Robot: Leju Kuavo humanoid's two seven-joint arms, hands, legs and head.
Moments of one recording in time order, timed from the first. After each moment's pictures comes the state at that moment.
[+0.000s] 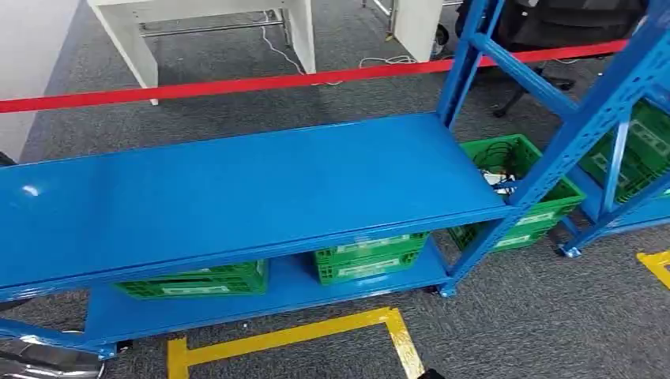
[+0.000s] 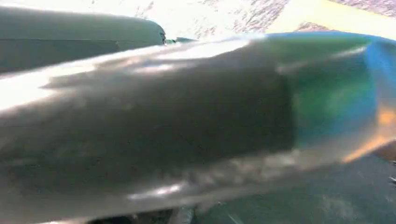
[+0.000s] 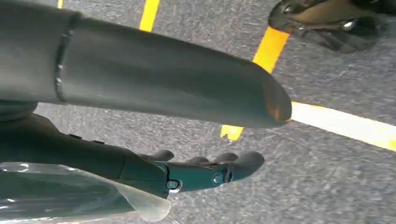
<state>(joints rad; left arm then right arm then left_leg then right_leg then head) -0.07 -0.09 -0.28 -0.20 -0.50 0.13 0.09 -0.01 0.05 -0.11 -0.18 0.70 -0.30 -0.07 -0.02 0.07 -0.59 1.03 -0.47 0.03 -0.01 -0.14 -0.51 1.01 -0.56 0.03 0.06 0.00</state>
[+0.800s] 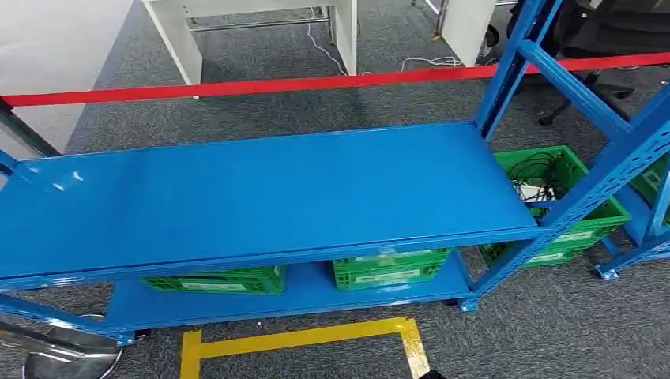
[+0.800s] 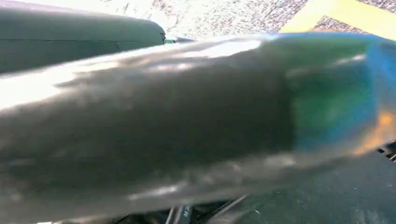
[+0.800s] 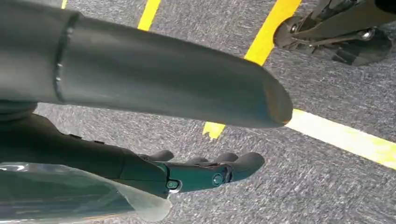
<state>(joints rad) -0.06 -0.08 -0.28 -0.20 -0.49 0.13 0.09 -0.01 0.05 -0.12 -0.18 0.68 -0.25 -0.07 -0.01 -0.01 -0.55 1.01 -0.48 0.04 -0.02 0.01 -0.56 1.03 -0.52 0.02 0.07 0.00</state>
